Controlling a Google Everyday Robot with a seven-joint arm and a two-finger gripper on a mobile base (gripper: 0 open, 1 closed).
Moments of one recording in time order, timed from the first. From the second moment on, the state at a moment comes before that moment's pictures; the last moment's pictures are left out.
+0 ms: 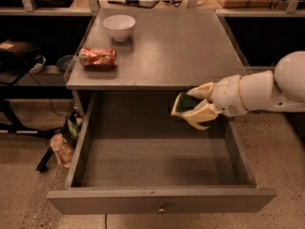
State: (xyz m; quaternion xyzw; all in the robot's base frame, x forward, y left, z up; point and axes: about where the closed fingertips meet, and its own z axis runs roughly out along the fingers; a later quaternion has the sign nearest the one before) arm 0.549 -0.114 0.826 -0.54 0.70 0.19 0.42
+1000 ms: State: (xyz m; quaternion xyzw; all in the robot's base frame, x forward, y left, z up) arm 0.595 -0.096 0.837 -0.52 0.71 0.11 0.46
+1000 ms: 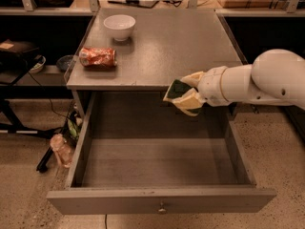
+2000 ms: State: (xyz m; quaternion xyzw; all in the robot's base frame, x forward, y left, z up) arm 0.628 -0.076 0.899 -0.52 0.67 0.13 0.51
